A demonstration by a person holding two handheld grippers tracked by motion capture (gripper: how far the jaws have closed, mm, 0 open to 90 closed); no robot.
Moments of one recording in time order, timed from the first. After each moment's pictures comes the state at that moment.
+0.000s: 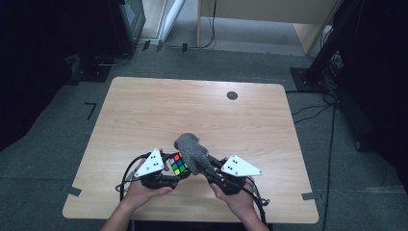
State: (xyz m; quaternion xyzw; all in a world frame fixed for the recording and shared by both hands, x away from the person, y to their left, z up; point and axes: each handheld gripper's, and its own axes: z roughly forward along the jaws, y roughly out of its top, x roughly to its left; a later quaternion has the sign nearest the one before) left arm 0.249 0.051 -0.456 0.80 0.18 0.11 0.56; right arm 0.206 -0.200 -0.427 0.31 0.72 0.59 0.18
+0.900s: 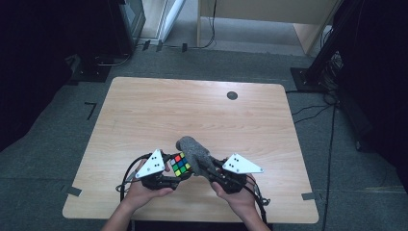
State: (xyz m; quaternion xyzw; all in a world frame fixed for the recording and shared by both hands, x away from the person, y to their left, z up) left arm 0.248 0.051 -0.454 0.80 0.17 0.11 0.56; right arm 0.210 -0.204 -0.430 0.33 0.72 0.59 0.17
